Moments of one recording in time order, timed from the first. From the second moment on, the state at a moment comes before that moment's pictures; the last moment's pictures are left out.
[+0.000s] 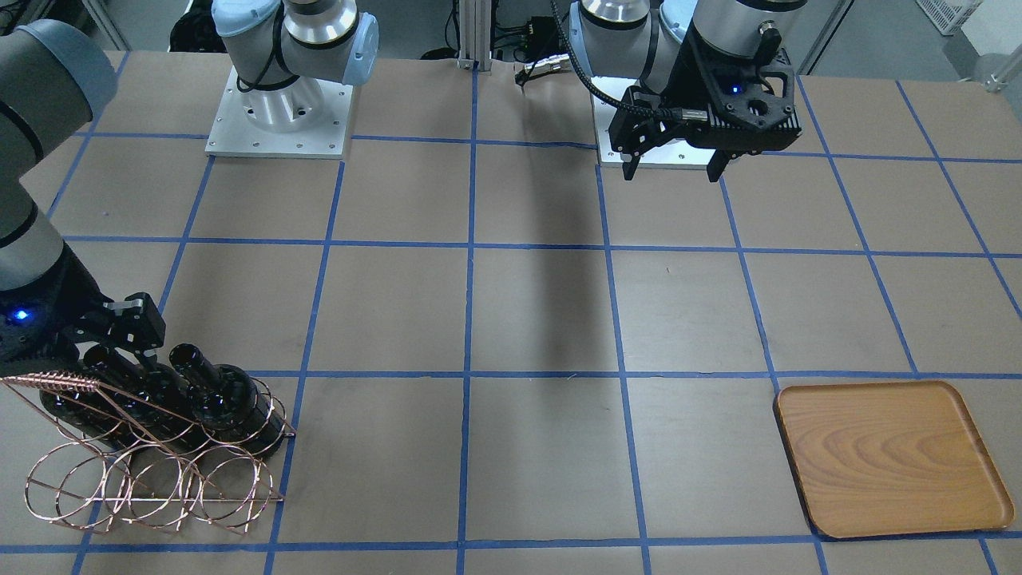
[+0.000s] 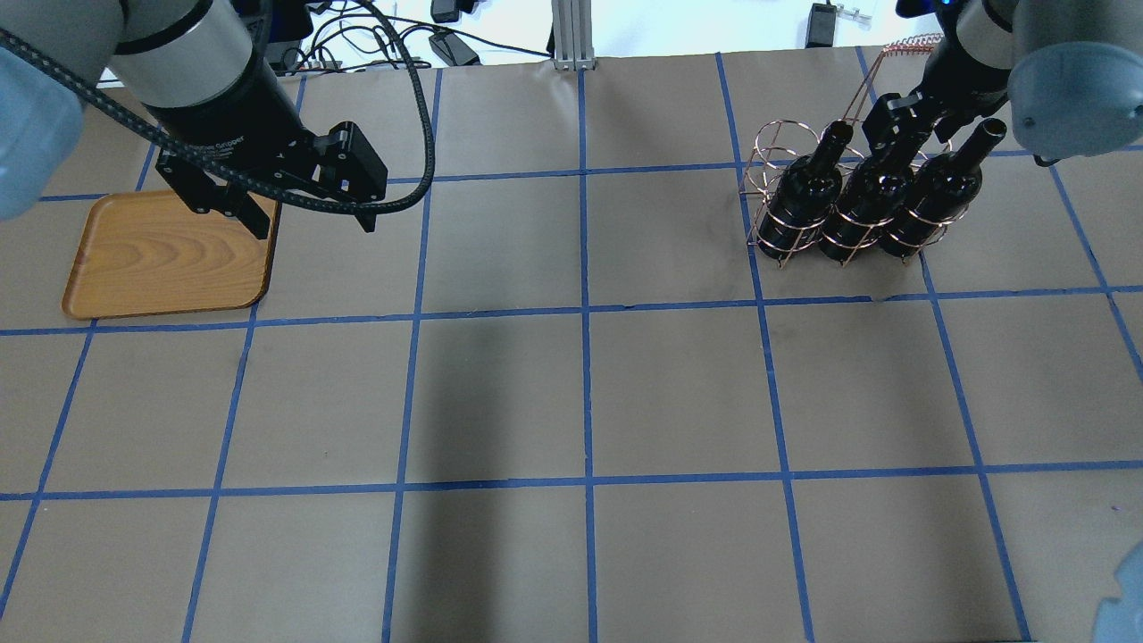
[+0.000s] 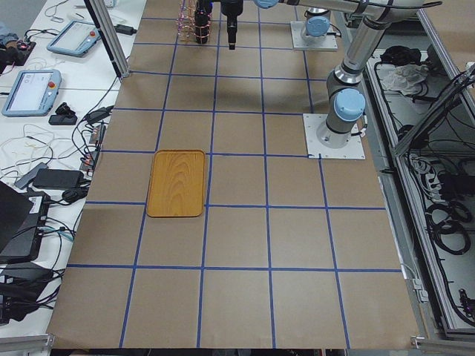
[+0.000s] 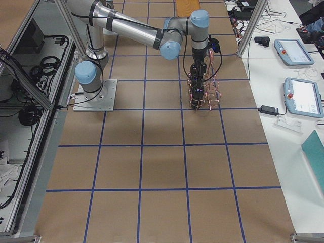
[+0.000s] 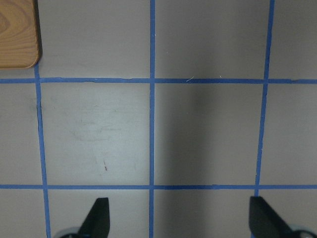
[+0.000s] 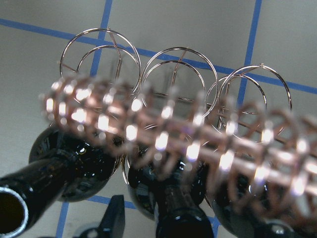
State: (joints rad) left arm -1.63 -1.53 -1.53 -1.65 1.56 -0.08; right arm 1.35 -1.33 1.62 -2.02 -1.55 -0.44
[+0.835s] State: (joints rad) left arm -1.63 -1.53 -1.53 -1.65 1.56 -0.08; right arm 1.35 -1.31 1.60 -1.99 -1.55 -0.44
